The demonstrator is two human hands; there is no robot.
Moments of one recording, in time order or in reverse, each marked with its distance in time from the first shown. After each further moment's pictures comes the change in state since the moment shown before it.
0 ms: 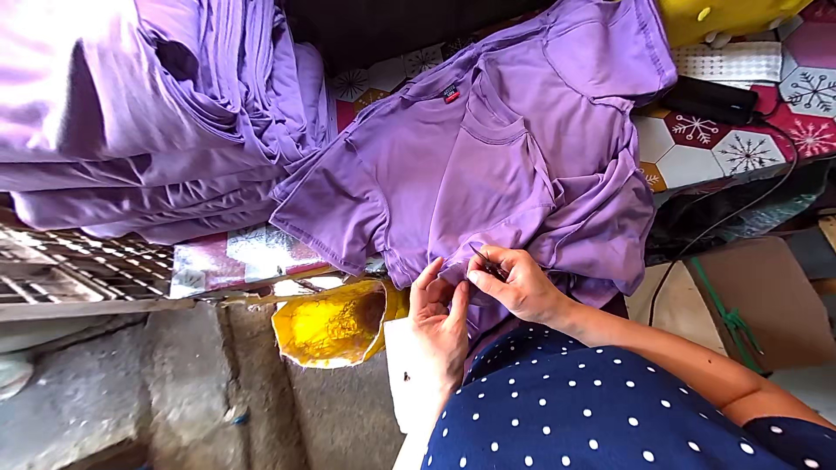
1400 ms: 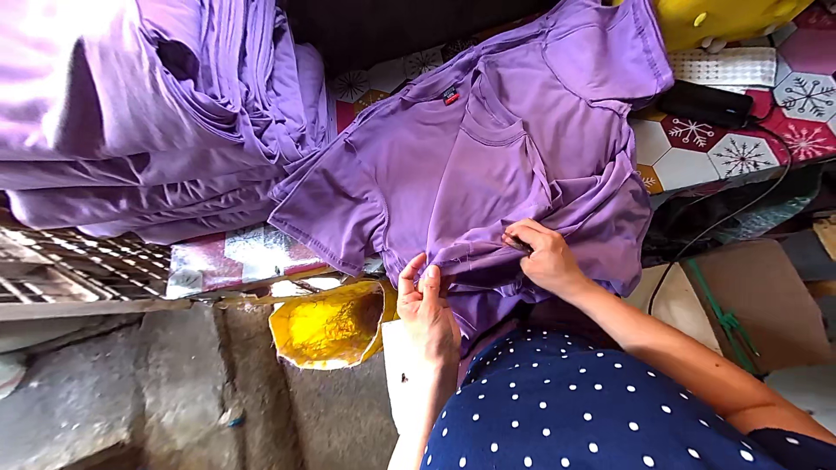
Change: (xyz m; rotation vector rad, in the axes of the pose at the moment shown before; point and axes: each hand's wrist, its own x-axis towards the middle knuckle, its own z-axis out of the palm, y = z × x) left_hand 0.019 0.005 0.010 -0.219 0.281 -0.297; right_hand 0.003 0.055 -0.059 -0.646 0.137 -0.128
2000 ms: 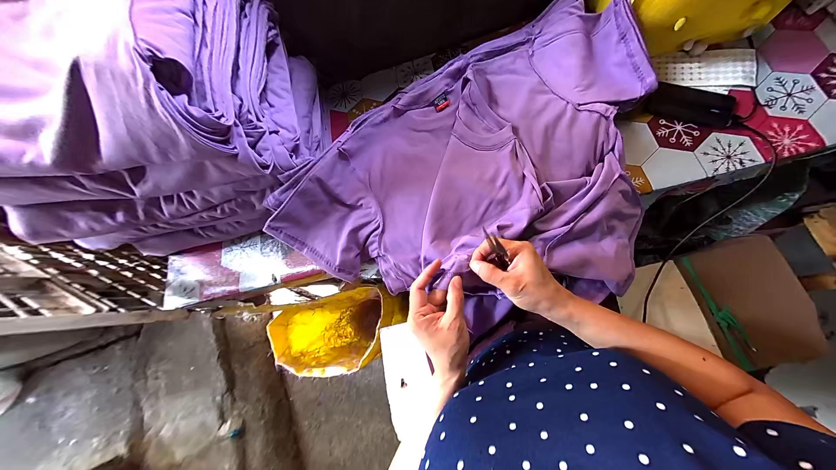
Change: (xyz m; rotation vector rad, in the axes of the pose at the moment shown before) left_hand -0.017 -0.013 0.000 0.283 -0.184 0.343; right_hand 0.005 -0.067 0.005 0.611 -0.046 0.136
